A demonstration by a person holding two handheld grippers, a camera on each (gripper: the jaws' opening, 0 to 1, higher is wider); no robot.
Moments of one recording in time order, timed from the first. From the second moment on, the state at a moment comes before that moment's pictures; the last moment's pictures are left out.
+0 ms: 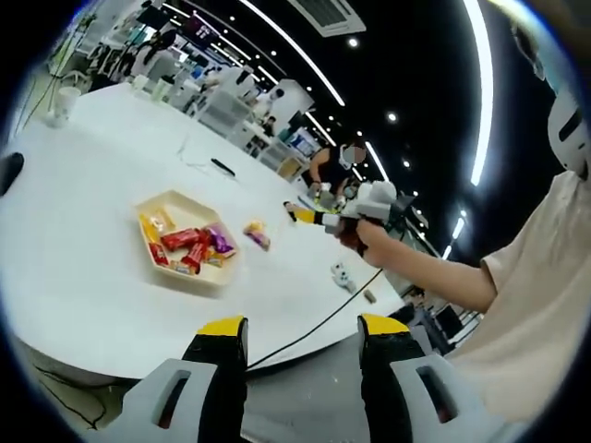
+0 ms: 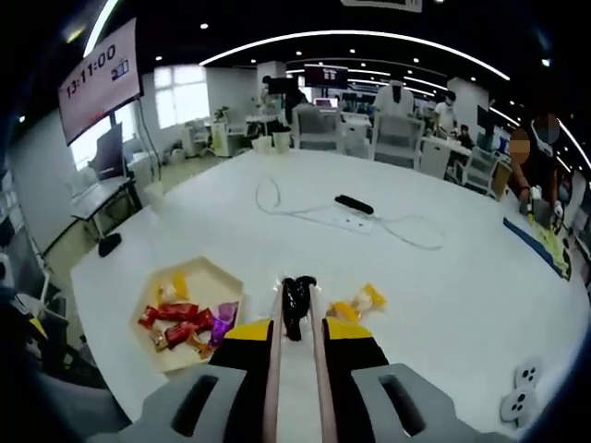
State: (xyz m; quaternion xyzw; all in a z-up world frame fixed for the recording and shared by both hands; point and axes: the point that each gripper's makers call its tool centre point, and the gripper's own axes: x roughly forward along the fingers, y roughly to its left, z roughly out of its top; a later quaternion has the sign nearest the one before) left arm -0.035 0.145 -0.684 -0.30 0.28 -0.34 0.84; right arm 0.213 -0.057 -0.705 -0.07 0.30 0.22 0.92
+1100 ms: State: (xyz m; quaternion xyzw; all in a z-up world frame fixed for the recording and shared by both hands) left arm -0.043 0.157 -0.677 -0.30 0.26 -0.33 0.86; right arm 0.204 0.011 -0.679 -0.09 0.28 0.28 0.92
